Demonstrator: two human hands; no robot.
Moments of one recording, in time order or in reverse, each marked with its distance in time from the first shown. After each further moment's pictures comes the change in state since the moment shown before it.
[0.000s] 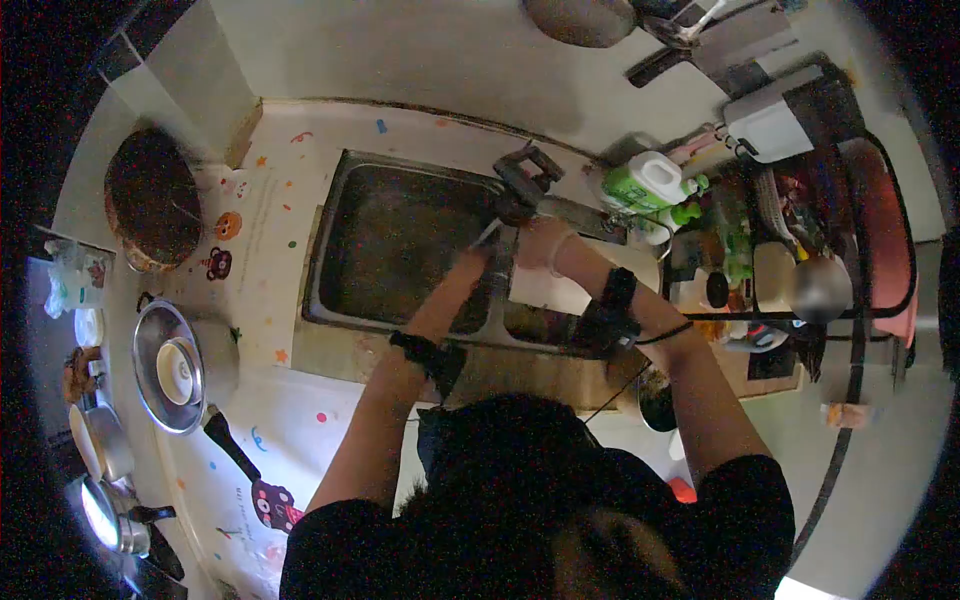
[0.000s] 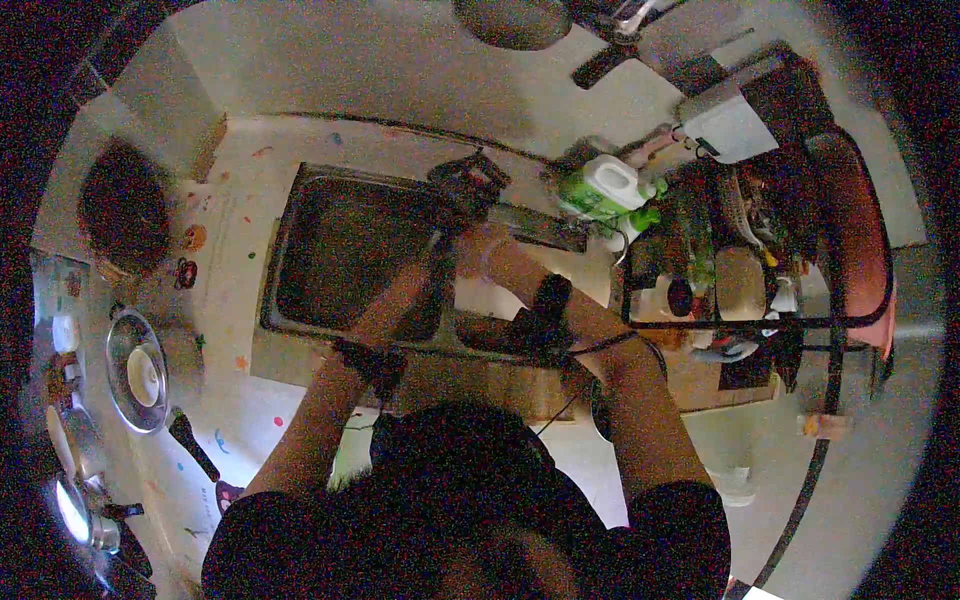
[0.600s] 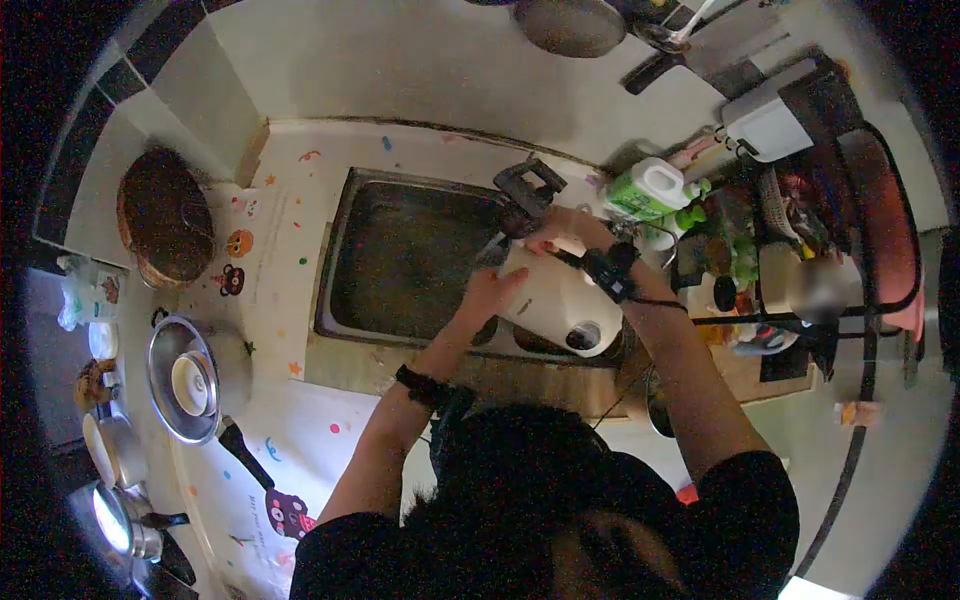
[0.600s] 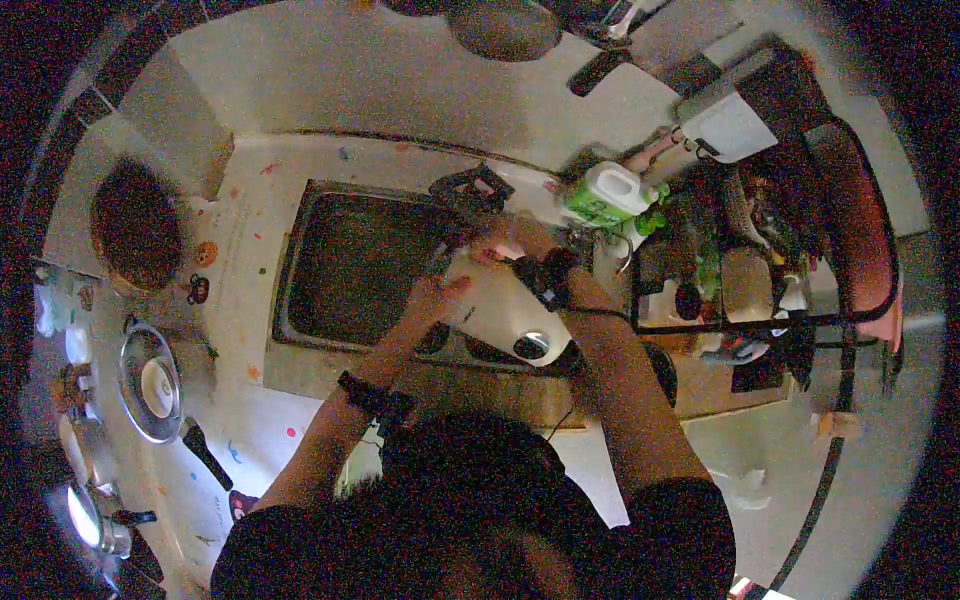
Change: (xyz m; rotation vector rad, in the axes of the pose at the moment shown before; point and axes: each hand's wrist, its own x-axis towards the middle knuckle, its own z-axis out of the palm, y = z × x) left_hand -0.059 0.071 0.052 0.466 0.167 0.071; right_hand 0.022 0.068 -0.012 0.763 -0.179 -0.206
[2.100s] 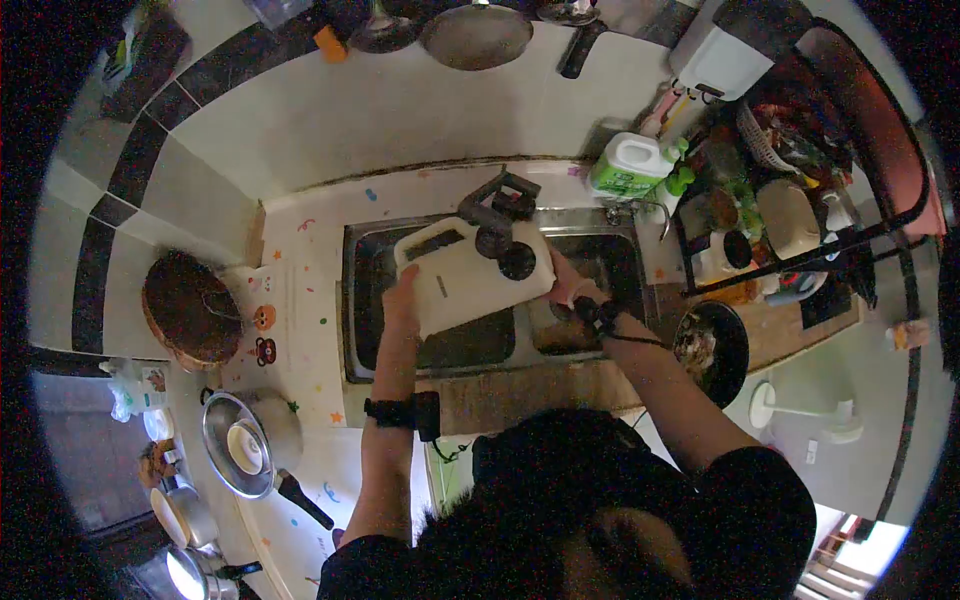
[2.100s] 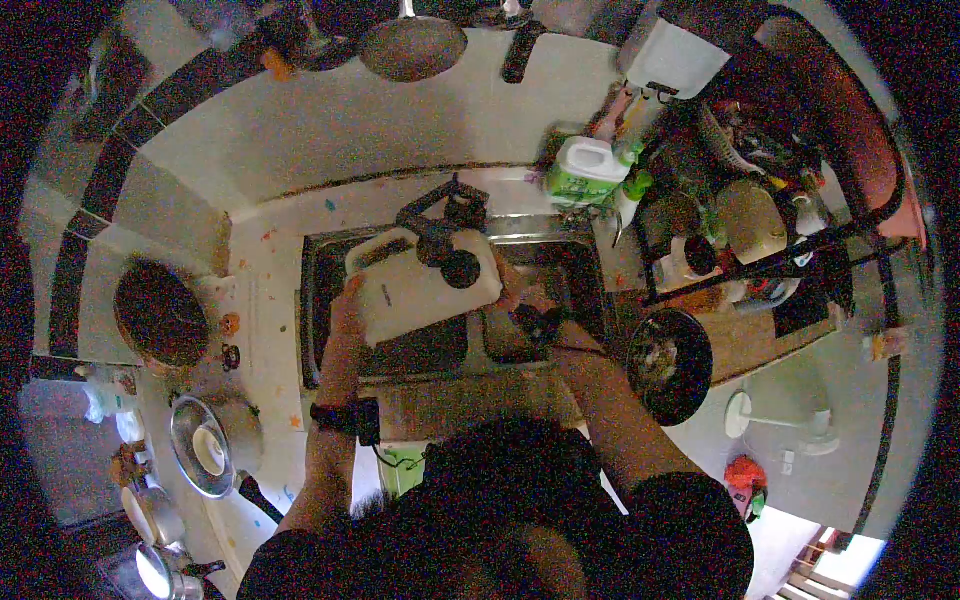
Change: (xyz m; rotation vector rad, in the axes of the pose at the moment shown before) left_hand 0.027 -0.009 -0.109 -0.627 0.394 -0.241; right_hand -0.023 0.022 0.097 2.031 0.435 -0.110
